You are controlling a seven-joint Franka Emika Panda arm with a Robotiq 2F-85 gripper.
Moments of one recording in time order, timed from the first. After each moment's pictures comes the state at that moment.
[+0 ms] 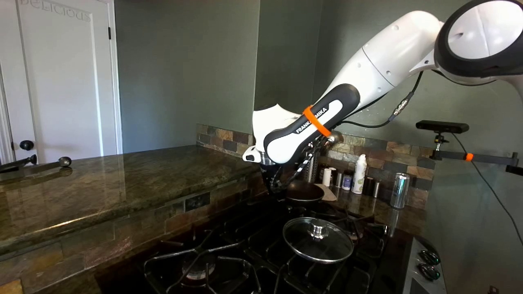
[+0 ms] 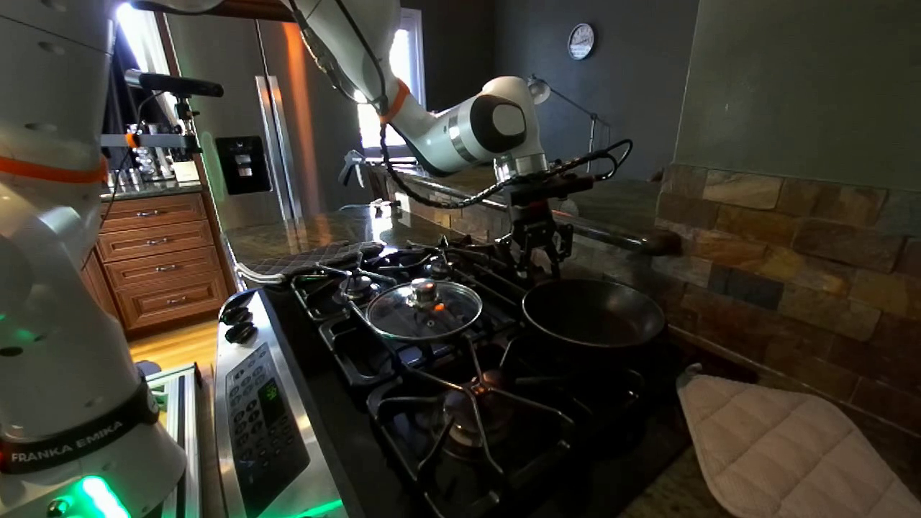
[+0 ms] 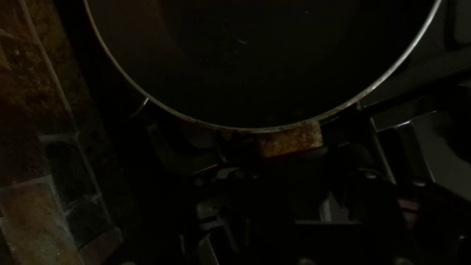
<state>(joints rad) -0.05 0.34 -0.02 -1.92 -0.44 2.29 -0.96</state>
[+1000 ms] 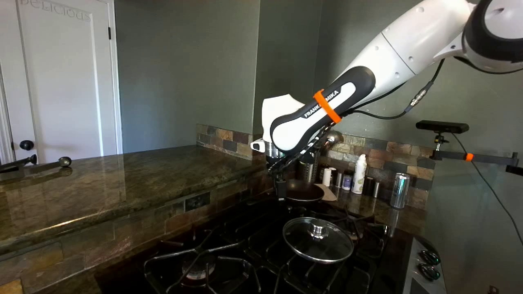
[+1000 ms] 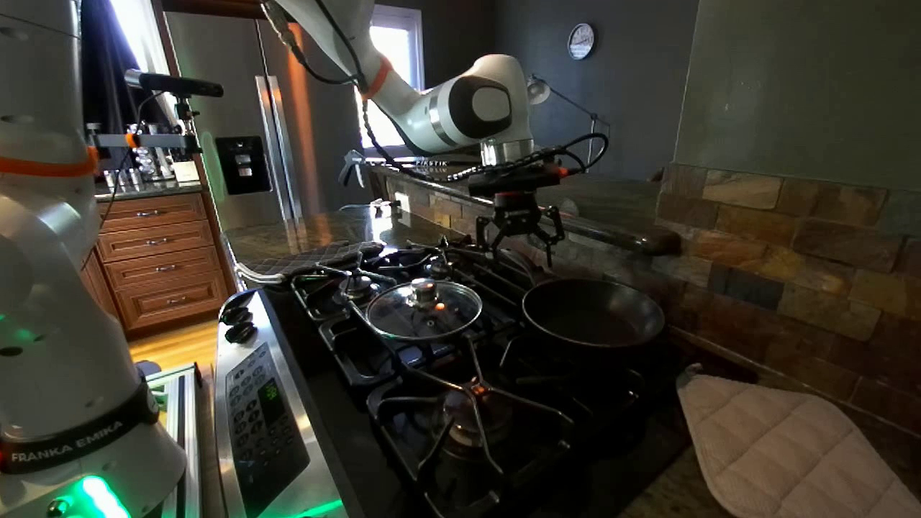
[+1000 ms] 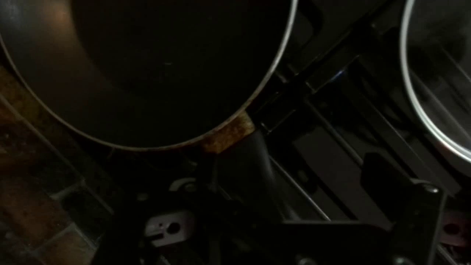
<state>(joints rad) -0.05 0.22 -0.02 -2.02 -0.30 2.29 -0.68</state>
